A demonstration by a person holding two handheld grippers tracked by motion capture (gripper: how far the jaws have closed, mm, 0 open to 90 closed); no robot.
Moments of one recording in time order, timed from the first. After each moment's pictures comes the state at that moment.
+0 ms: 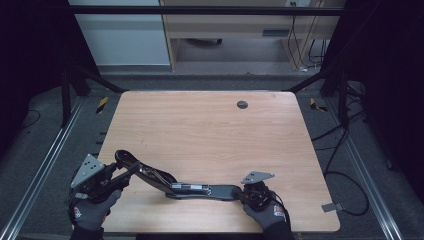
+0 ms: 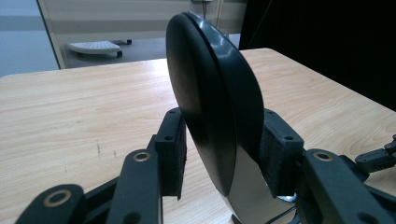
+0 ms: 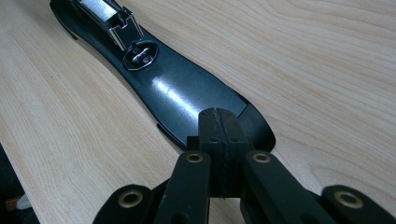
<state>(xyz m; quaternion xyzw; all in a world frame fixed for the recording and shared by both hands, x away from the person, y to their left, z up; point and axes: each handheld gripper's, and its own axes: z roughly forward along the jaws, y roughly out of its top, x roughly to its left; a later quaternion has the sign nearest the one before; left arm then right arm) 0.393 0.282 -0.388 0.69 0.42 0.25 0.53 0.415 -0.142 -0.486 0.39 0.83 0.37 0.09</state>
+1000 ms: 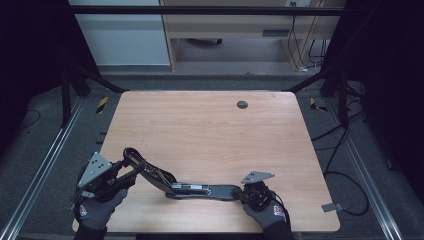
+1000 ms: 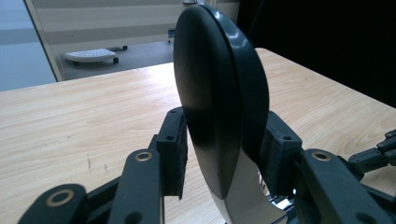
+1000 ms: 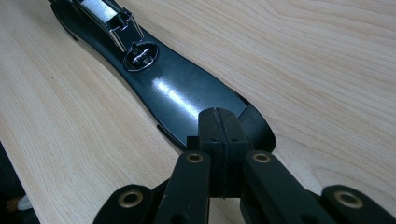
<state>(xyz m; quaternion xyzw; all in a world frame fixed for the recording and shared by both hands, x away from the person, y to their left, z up) 0.393 0.264 -0.379 0.70 0.40 0.26 0.53 0.416 -0.142 -0.486 0.39 0.83 0.38 0.09</state>
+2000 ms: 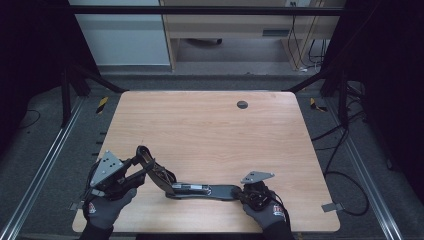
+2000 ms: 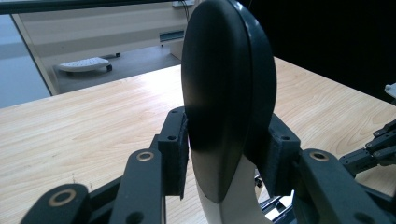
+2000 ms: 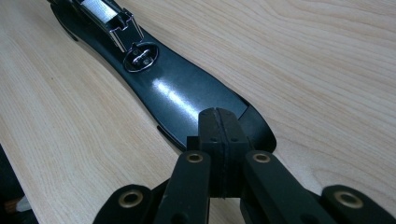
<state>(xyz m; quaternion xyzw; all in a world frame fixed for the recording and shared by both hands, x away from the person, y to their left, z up) 0.394 0.240 -0.371 0.72 0.37 0.27 0.53 0.416 -0.142 -0.487 0.39 0.83 0.38 0.09</state>
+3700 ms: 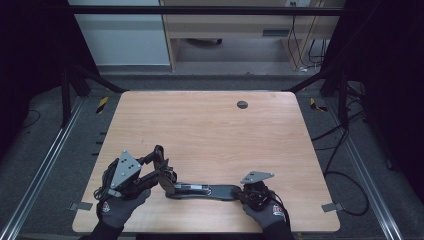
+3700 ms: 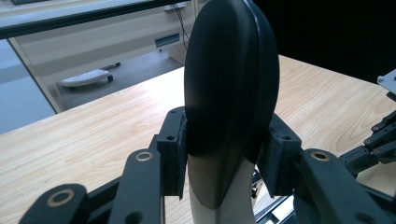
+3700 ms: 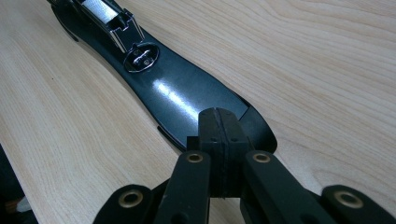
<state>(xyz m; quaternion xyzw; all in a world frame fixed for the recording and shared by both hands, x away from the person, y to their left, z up) 0.392 0.206 -0.366 0.74 0.33 0.30 0.51 0.416 -0.141 -0.486 0.39 0.83 0.38 0.09</state>
